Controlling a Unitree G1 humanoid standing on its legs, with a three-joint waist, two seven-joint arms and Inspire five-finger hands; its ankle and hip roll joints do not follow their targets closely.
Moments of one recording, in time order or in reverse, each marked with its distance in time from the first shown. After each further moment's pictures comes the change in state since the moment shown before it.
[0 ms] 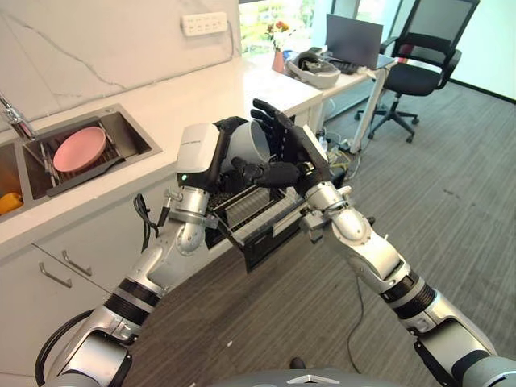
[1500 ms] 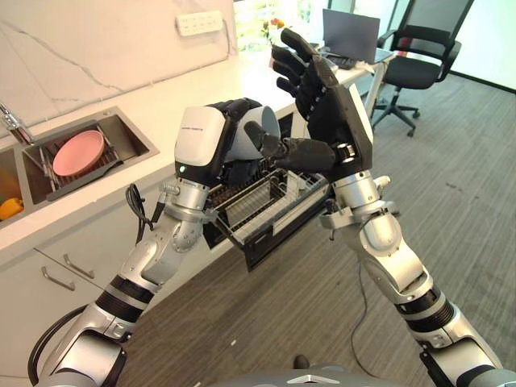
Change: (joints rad) left arm -0.012 0.036 0.023 -0.073 0.080 -0.080 0.047; right arm 0.115 -0.029 -0.139 -0.221 -0.143 -0.156 -0.053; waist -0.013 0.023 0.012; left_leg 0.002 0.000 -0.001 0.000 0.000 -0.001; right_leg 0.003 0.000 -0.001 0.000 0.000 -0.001
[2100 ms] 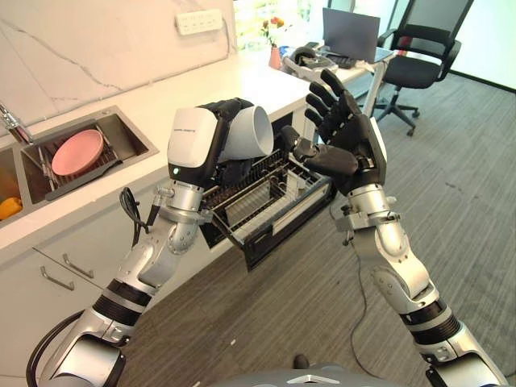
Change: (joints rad) left arm 0.029 -0.004 0.036 -0.003 0.016 0.003 0.011; right arm 0.090 0.003 -0.072 0.069 0.256 -0.006 0.007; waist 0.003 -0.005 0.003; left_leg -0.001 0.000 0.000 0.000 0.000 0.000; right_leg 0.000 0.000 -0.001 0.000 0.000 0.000
